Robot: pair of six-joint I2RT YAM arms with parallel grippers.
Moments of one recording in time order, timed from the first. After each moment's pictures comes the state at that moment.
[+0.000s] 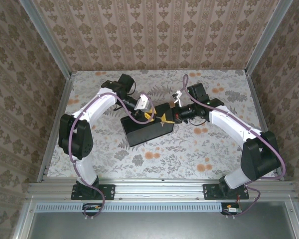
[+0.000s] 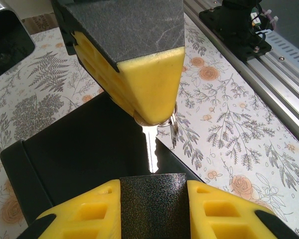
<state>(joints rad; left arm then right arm) -0.48 1.83 1.58 -1.06 1.05 1.44 0.37 1.52 1.15 -0.51 -0.90 0.55</state>
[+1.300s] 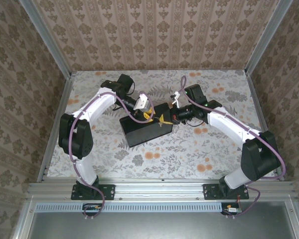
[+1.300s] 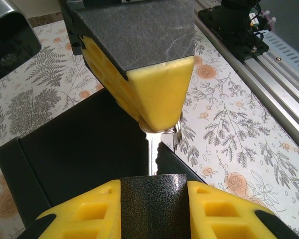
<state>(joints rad) -0.47 1.84 1.58 -1.09 1.05 1.44 0.41 1.52 1.13 -0.45 -0.87 0.63</state>
